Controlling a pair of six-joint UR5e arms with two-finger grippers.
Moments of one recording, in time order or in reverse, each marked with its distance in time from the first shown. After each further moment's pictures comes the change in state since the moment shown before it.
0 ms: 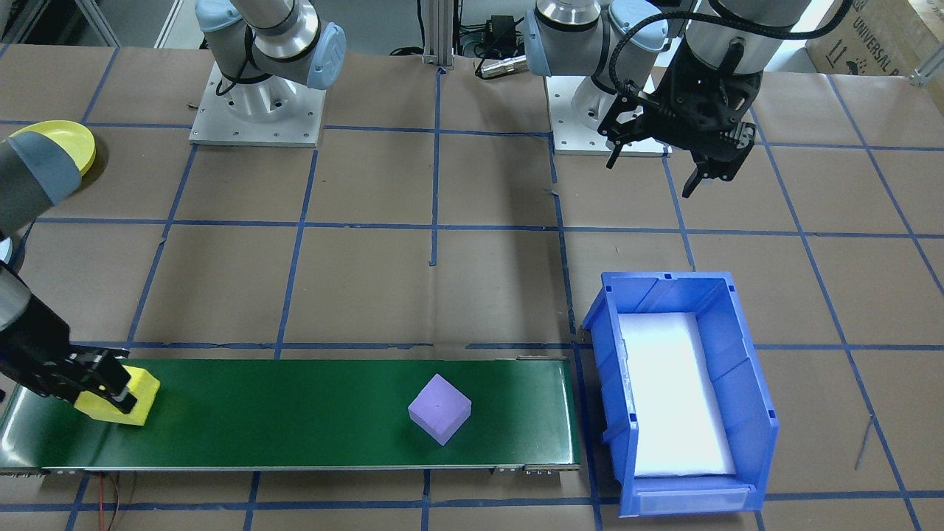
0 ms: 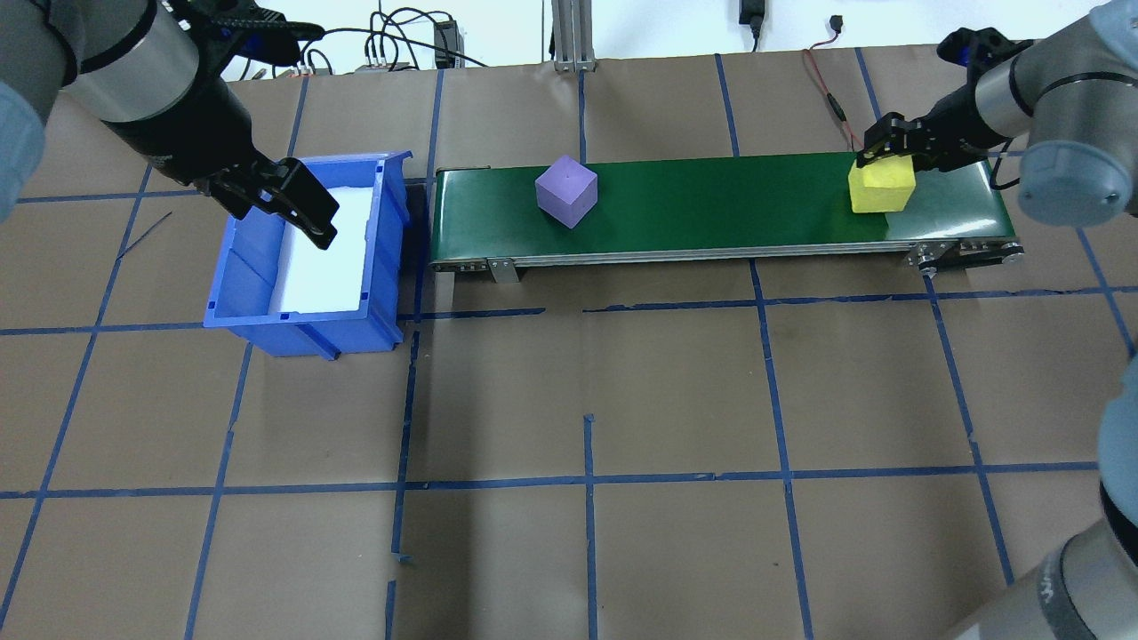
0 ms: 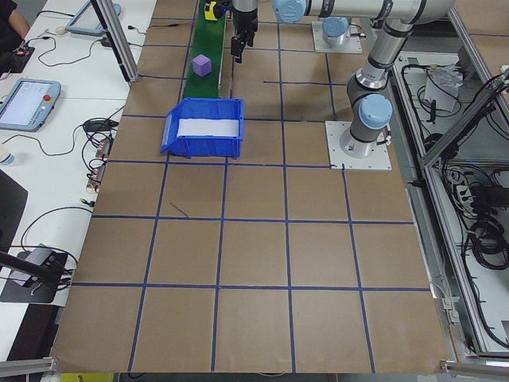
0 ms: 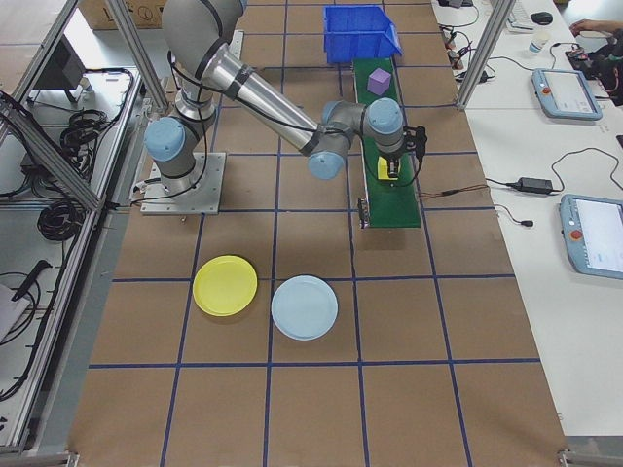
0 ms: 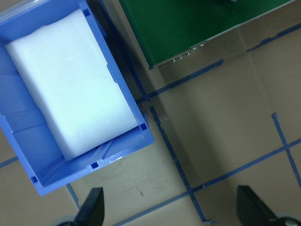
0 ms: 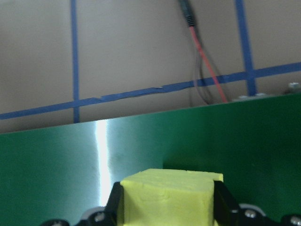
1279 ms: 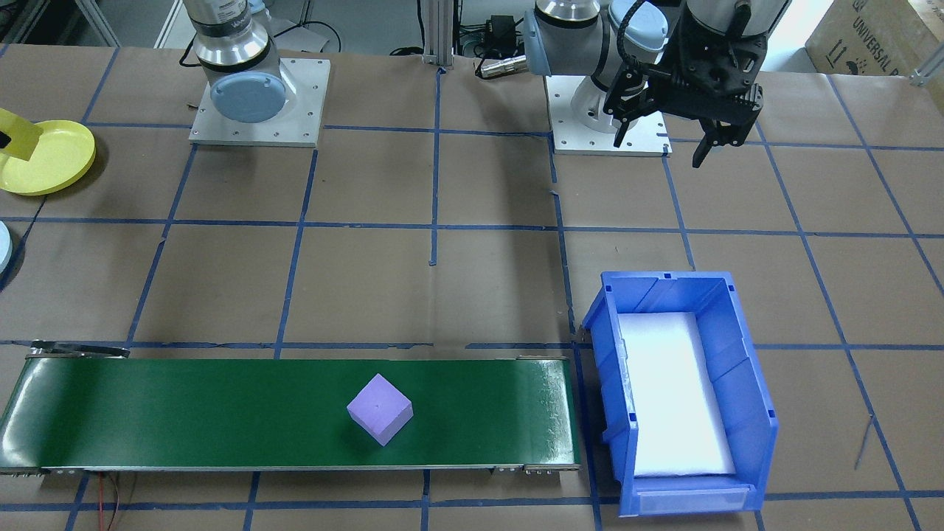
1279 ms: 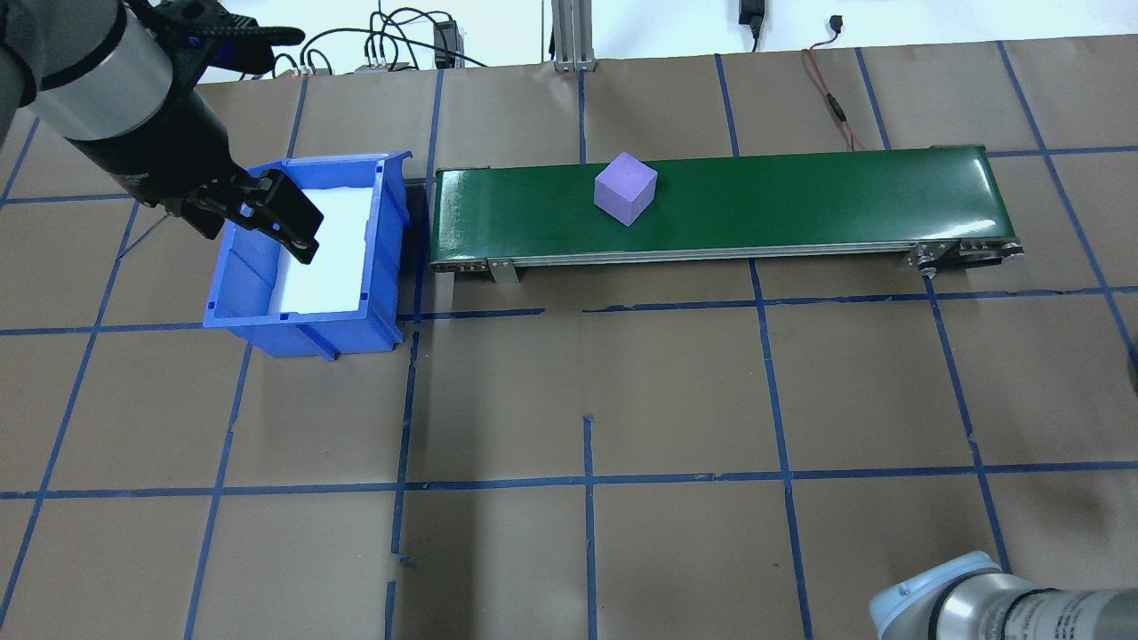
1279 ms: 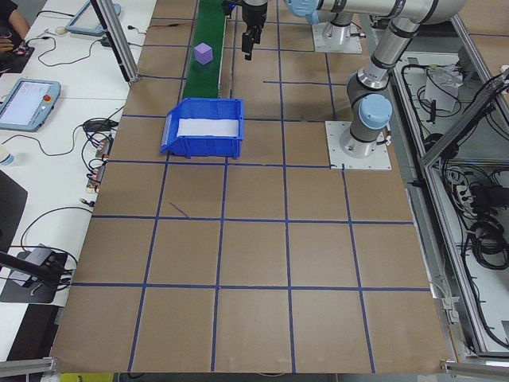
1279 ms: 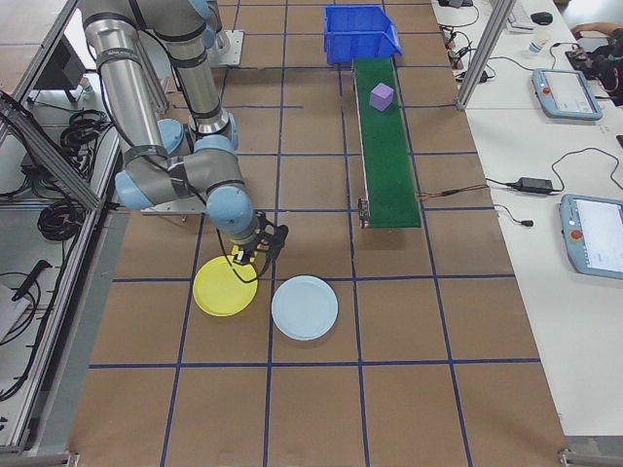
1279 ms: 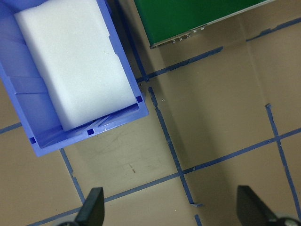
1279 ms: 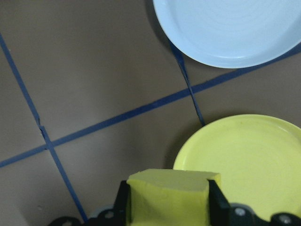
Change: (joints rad) left arm -0.004 0.049 -0.018 -0.022 0.044 -0.113; right arm -0.884 -0.354 0.269 0.507 -0.260 -0.691
